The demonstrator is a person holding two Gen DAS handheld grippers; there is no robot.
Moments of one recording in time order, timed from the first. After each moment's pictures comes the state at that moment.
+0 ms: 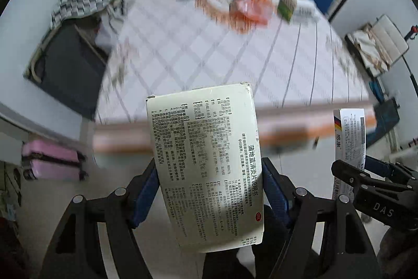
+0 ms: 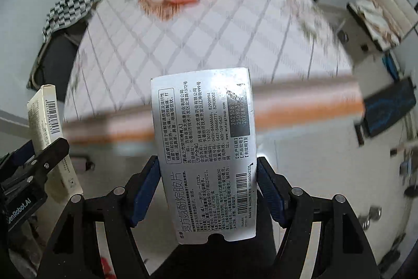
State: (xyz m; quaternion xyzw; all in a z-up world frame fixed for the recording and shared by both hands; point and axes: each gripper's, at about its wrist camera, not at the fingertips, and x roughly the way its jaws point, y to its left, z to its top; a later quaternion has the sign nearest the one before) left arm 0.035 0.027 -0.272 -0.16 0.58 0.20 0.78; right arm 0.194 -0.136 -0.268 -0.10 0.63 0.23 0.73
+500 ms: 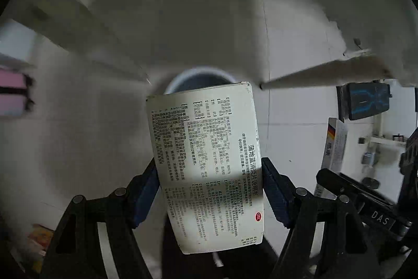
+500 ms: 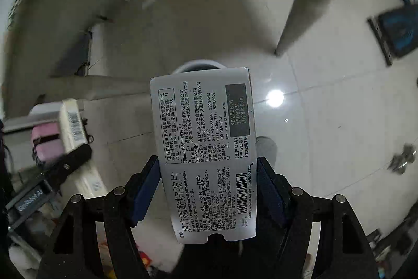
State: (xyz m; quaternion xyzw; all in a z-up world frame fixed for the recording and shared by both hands) left arm 0.014 0.006 -0.548 -0.31 0.68 0.14 0.65; right arm 0.140 -0.211 -0.523 -0.03 0.76 0.18 0.63
